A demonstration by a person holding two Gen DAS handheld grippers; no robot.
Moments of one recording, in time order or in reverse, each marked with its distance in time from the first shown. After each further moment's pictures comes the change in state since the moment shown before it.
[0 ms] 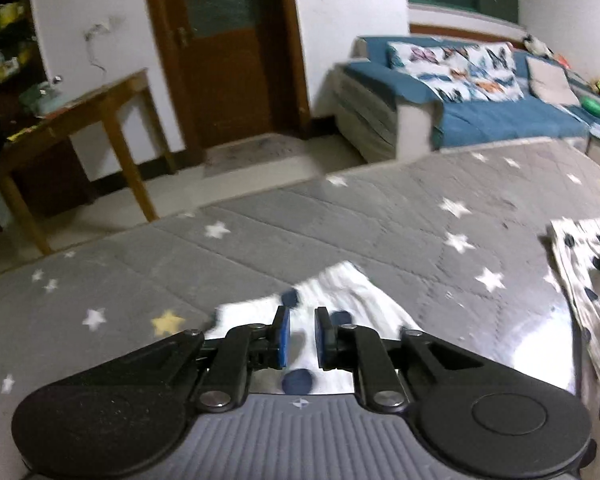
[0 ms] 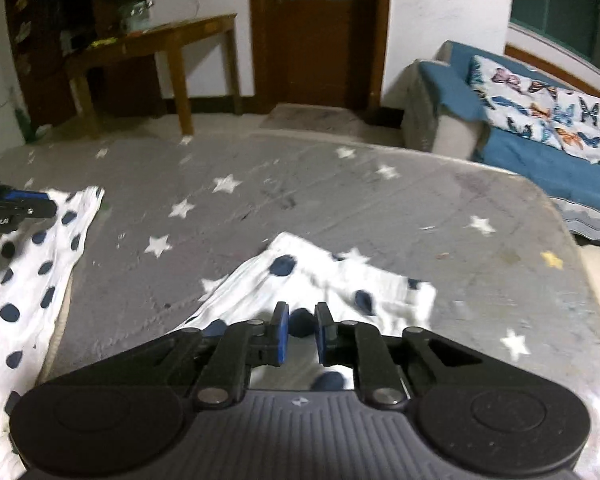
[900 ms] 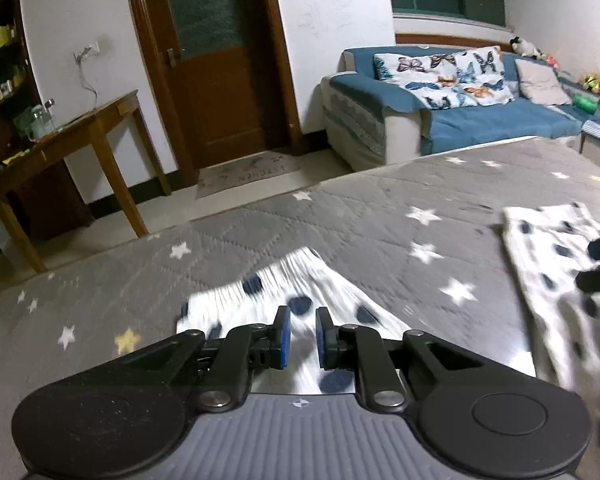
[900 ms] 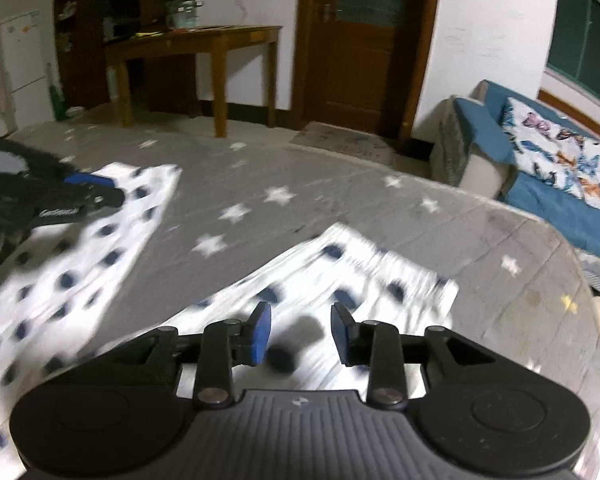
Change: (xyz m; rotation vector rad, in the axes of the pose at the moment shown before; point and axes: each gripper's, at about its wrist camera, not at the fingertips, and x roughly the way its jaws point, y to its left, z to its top) left arm -0.011 -0.032 -0.008 0.024 -0.070 0.009; right arm -0.027 0.042 -0.014 -0.135 -0.062 0.045
